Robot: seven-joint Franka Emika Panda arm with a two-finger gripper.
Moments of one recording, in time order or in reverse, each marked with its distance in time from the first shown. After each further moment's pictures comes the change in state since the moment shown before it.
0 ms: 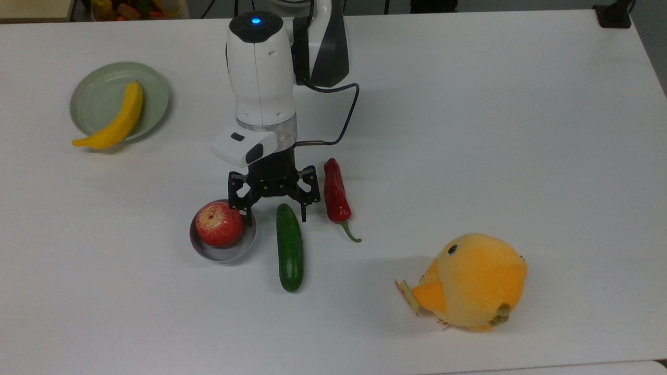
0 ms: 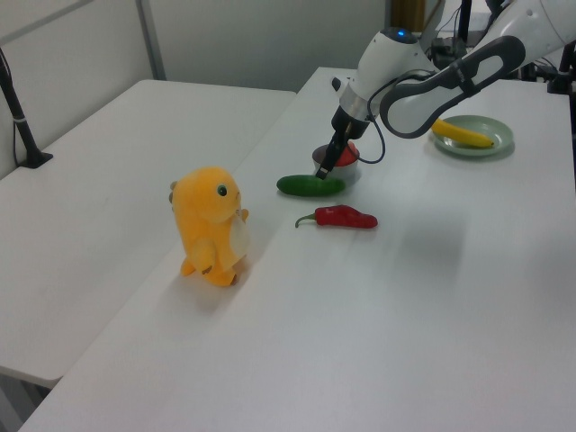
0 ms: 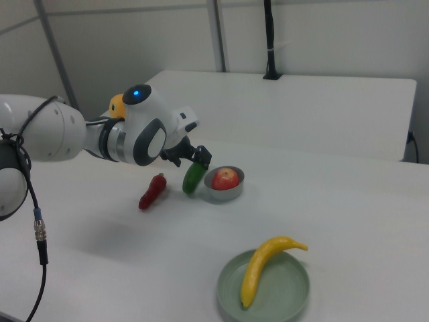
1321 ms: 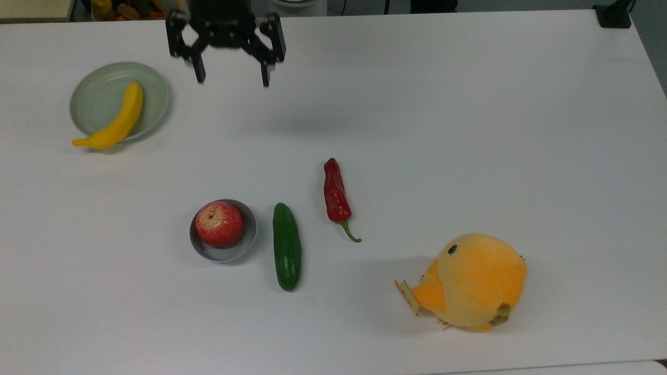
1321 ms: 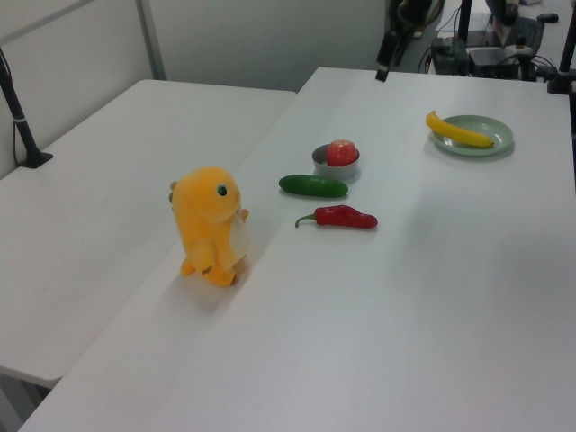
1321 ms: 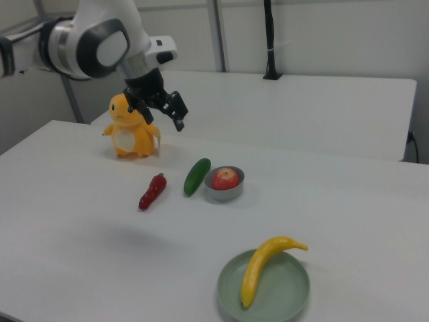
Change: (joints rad) arm -0.038 -0.439 -0.044 0.031 0.038 -0.694 0.097
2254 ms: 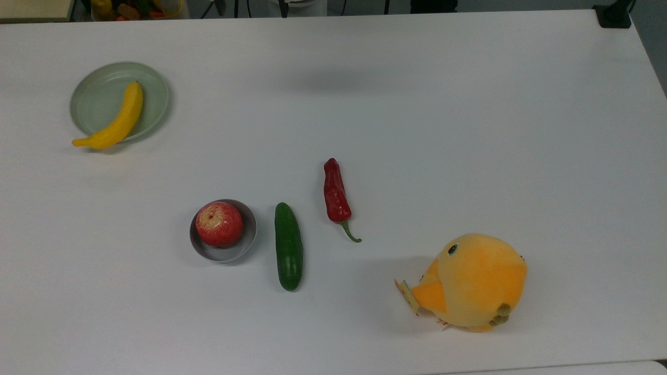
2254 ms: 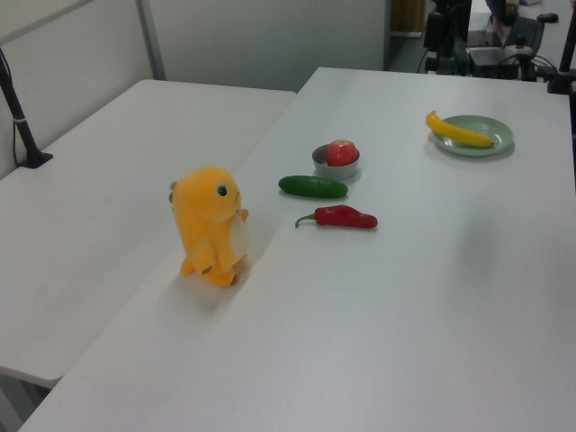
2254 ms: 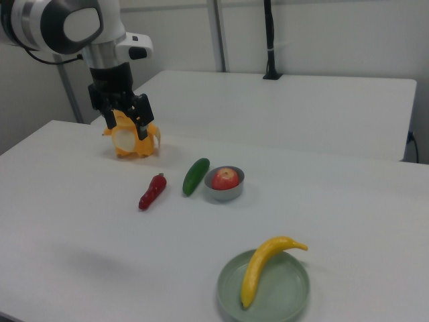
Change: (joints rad) arm 0.058 -0.119 -0.053 -0.003 0.058 -0.332 0.037
